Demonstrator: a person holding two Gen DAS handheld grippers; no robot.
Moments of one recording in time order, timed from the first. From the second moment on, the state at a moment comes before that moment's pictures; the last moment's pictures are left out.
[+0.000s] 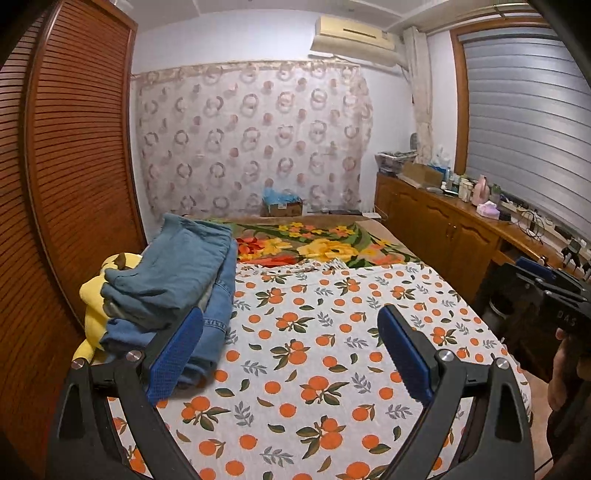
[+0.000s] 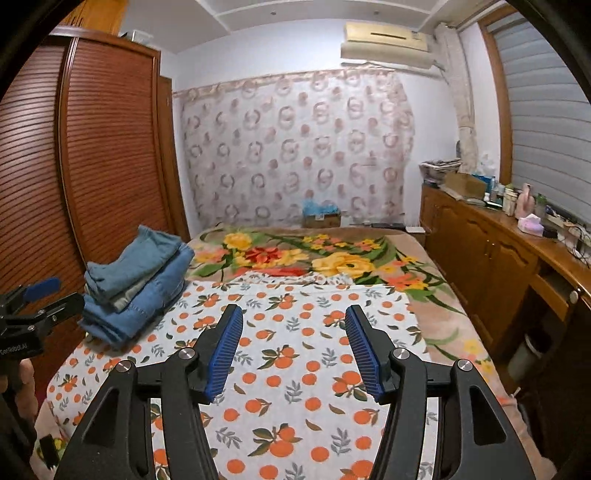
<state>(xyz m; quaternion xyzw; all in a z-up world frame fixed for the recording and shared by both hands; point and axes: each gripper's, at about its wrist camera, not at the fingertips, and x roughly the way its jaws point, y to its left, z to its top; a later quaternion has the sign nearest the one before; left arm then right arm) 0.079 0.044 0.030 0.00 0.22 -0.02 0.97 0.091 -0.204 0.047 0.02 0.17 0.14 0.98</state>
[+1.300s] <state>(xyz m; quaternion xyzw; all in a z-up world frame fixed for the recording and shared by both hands) 0.073 0.041 0.030 0.01 0.22 -0.01 0.98 0.091 -0.213 0.031 0.02 0.17 0.13 0.98</state>
